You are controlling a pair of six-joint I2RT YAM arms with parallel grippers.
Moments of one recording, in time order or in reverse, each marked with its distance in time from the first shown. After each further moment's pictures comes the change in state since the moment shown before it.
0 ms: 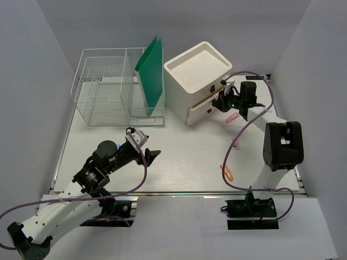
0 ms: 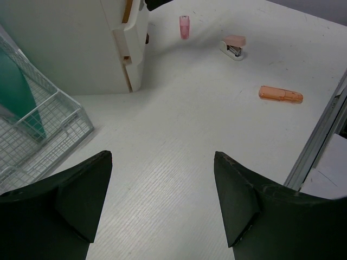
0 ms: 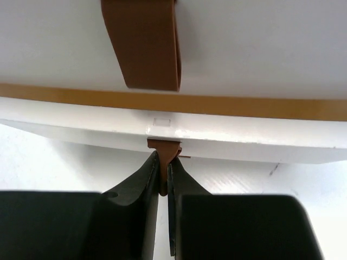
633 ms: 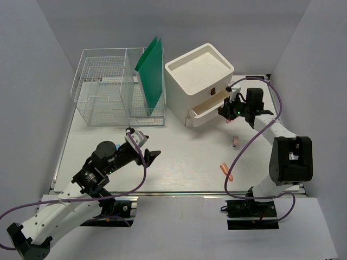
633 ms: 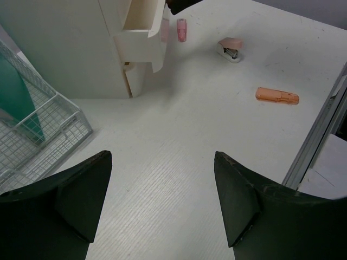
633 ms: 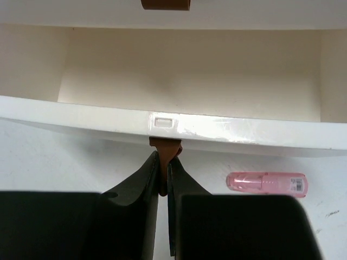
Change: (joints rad) left arm 0.000 -0.011 0.000 0.000 0.011 0.000; right arm -0.032 -0.206 -0.143 -0.158 0.055 -0.031
